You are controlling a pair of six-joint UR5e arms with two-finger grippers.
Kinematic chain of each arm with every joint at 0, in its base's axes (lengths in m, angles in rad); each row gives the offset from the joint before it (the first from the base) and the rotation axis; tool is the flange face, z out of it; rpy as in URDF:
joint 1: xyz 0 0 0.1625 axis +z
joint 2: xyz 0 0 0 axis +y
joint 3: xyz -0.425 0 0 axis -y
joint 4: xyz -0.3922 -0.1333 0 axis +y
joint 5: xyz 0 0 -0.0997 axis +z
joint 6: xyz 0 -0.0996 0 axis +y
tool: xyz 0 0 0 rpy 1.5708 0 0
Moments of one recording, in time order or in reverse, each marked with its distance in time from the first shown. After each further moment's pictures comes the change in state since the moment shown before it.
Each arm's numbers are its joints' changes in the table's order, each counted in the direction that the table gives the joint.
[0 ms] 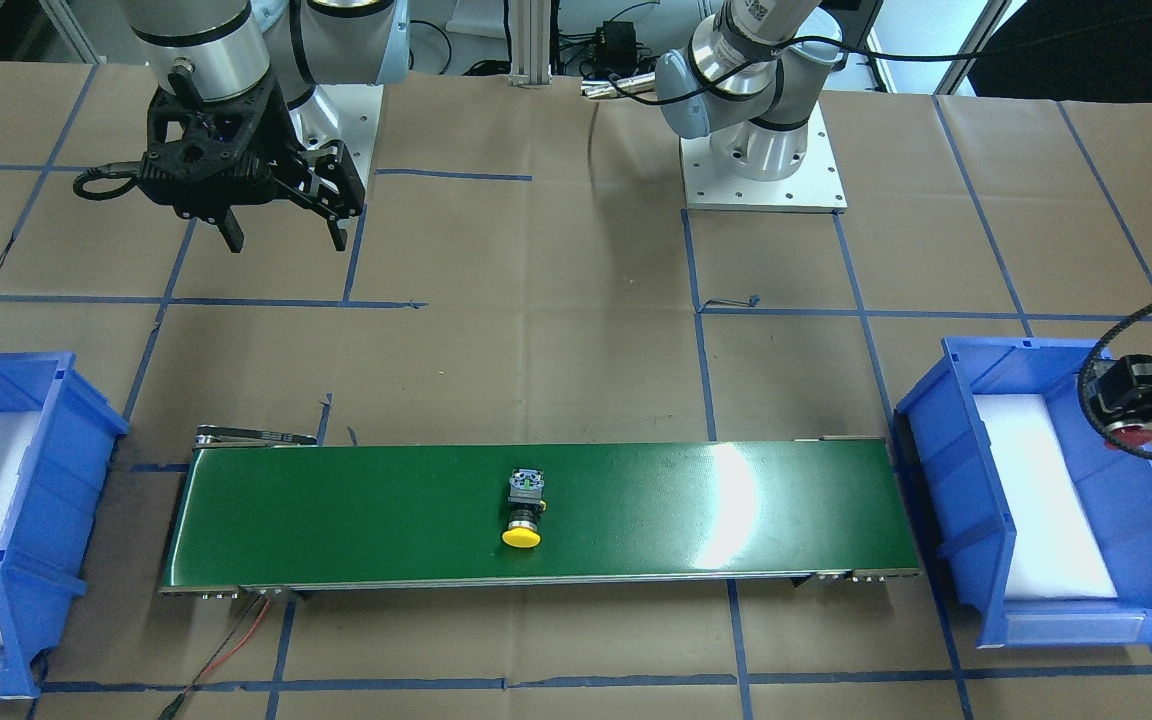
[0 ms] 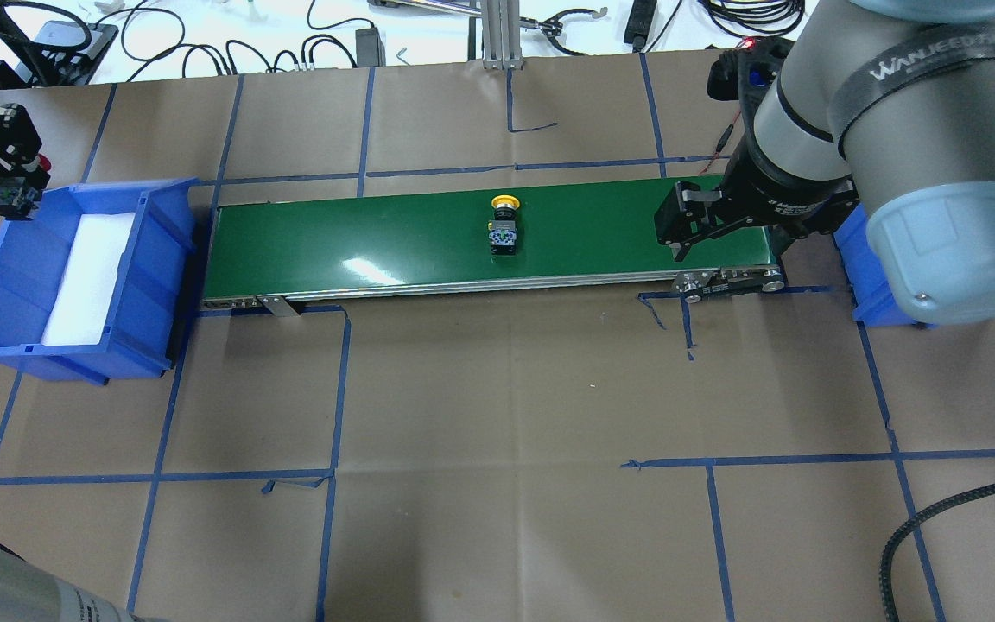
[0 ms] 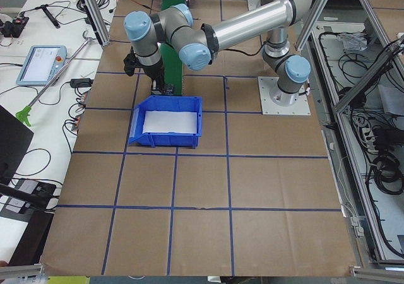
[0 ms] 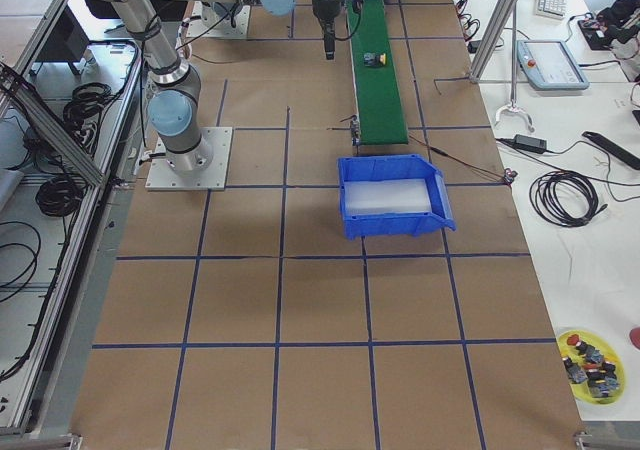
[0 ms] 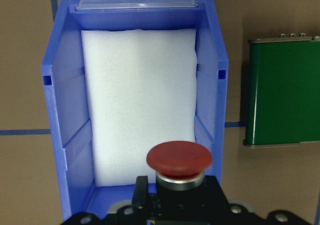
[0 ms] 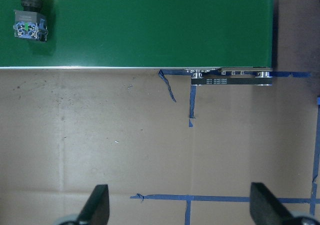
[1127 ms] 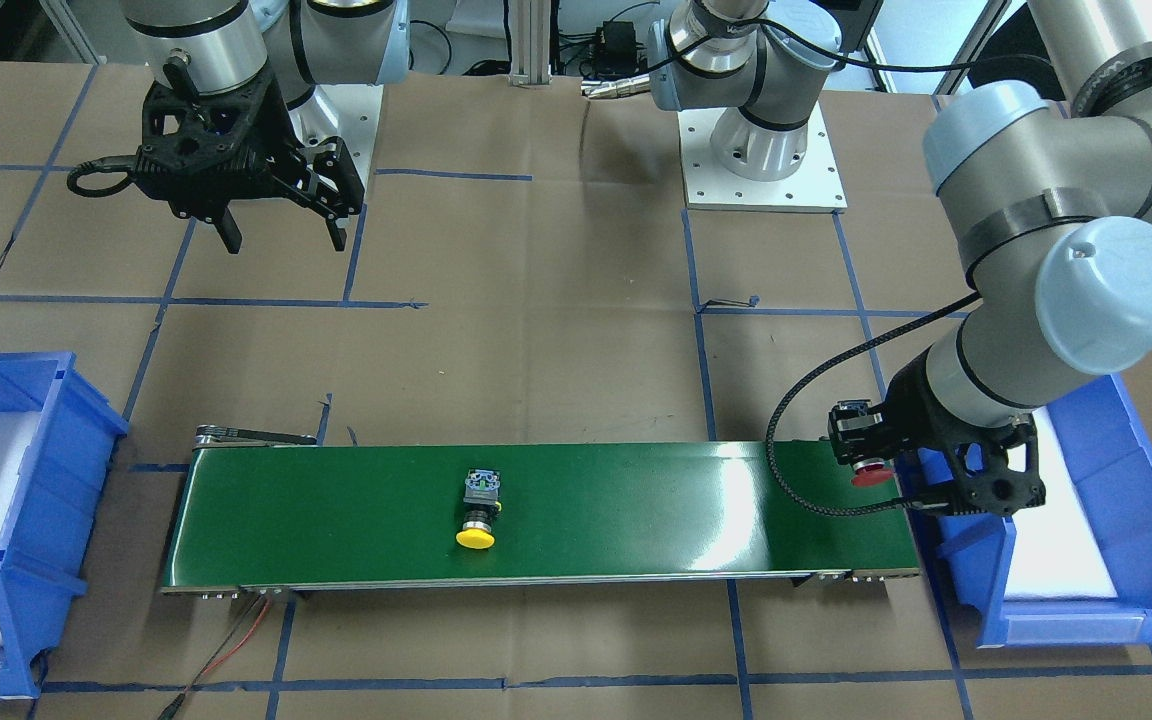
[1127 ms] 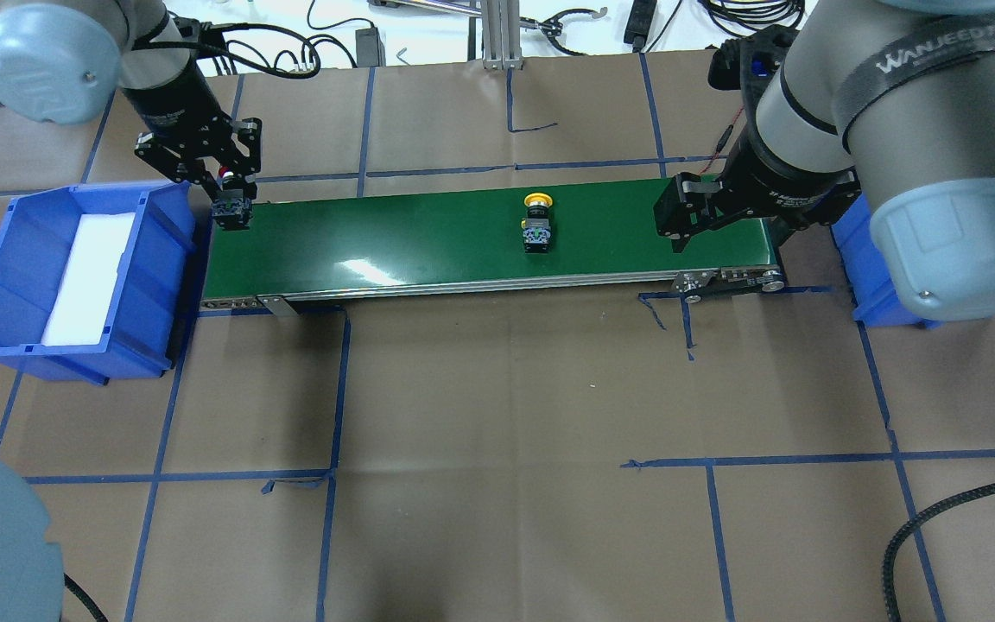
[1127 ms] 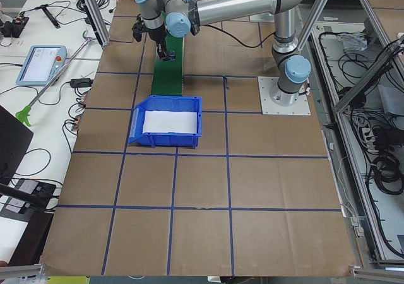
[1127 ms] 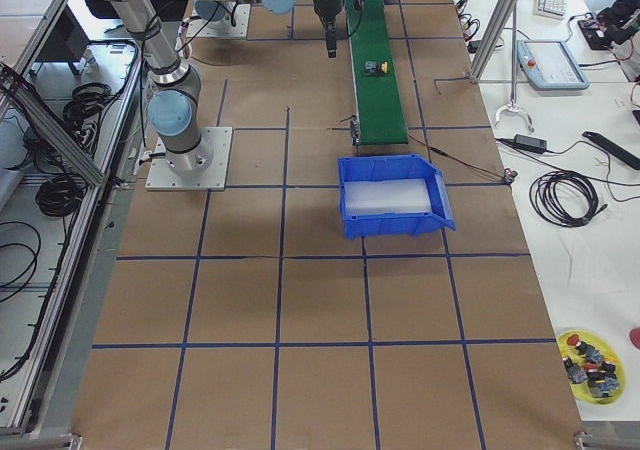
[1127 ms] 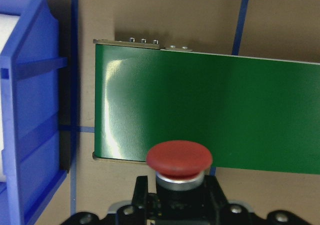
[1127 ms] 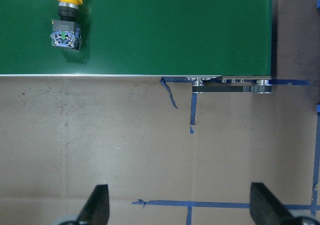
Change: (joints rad) left arm -0.309 -0.003 -0.206 -0.225 0.010 0.405; right arm 0.000 -0.002 -0.009 0.014 -0.006 0.005
